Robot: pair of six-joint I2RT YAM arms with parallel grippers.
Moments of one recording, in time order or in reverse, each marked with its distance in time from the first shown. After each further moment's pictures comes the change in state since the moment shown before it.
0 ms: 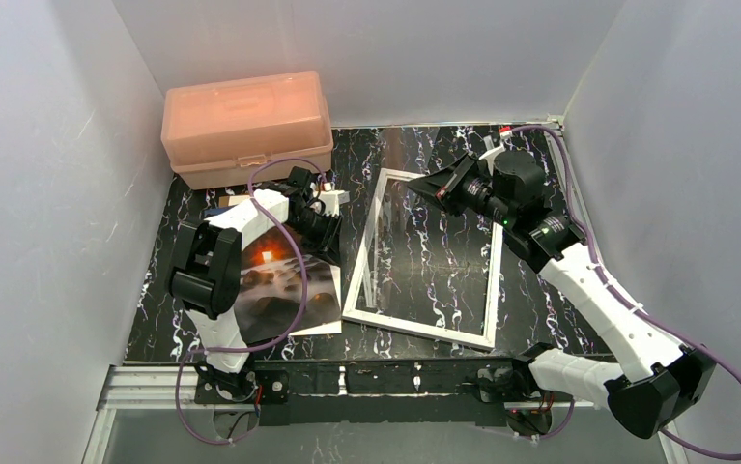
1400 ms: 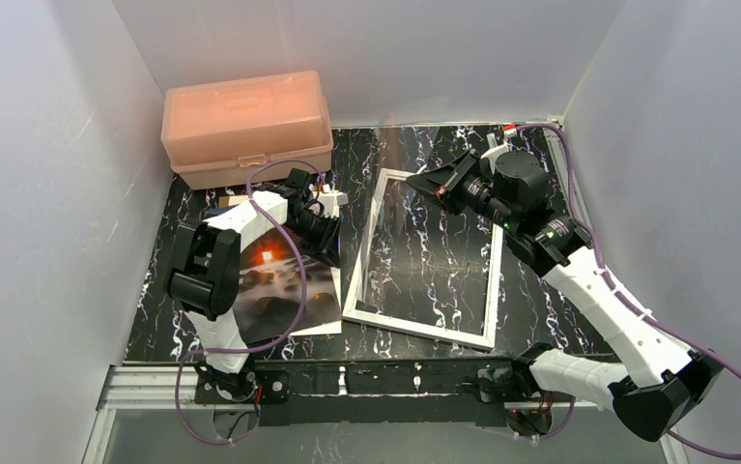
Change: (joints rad) left arm 0.003 -0.011 -0.023 0.004 0.000 0.000; right arm 0.051 -0.021 0.046 -0.018 0.077 0.013
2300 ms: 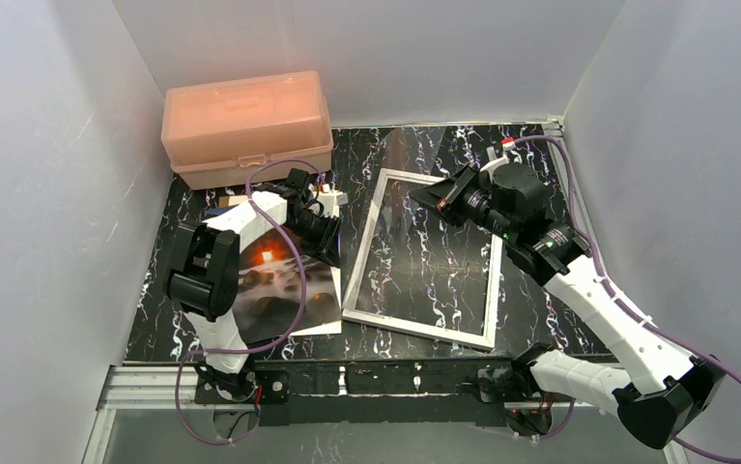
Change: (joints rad) left arm 0.000 -0.007 -0.003 0.002 0.000 0.000; right arm 0.010 -0.045 -0.074 -0.013 0.027 -0.010
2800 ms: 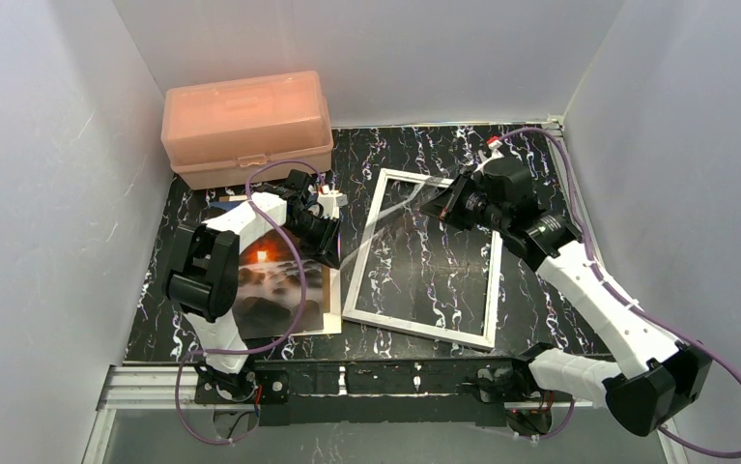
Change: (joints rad) left arm 0.000 -0.006 -0.011 0.000 0.000 0.000; right arm -0.070 0.067 0.012 -0.164 -0.043 -0.273
